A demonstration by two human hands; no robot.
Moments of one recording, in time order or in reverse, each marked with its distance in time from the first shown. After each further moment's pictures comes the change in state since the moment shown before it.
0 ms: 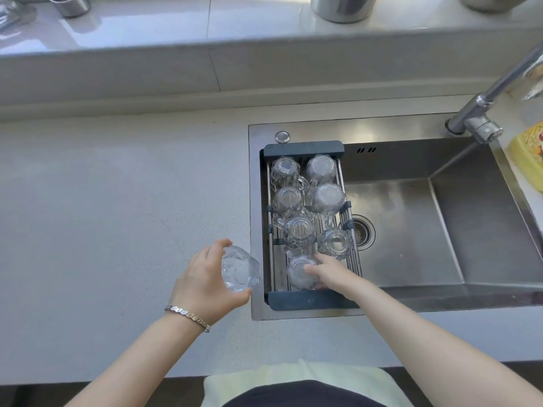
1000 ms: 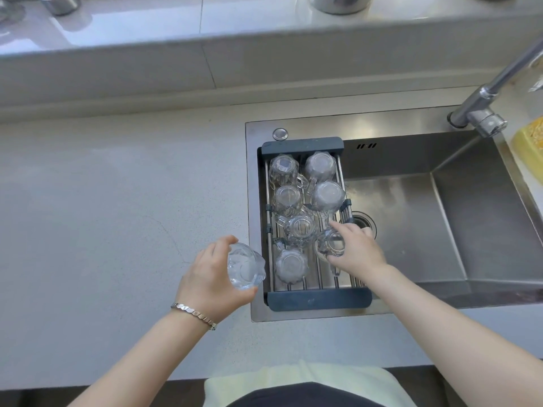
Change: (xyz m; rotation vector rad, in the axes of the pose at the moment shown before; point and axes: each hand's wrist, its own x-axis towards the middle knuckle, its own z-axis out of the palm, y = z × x) left_hand 0.007 0.009 0.003 0.007 -0.002 0.032; right_hand 0.013 0.011 -0.047 -0.637 0.392 -0.213
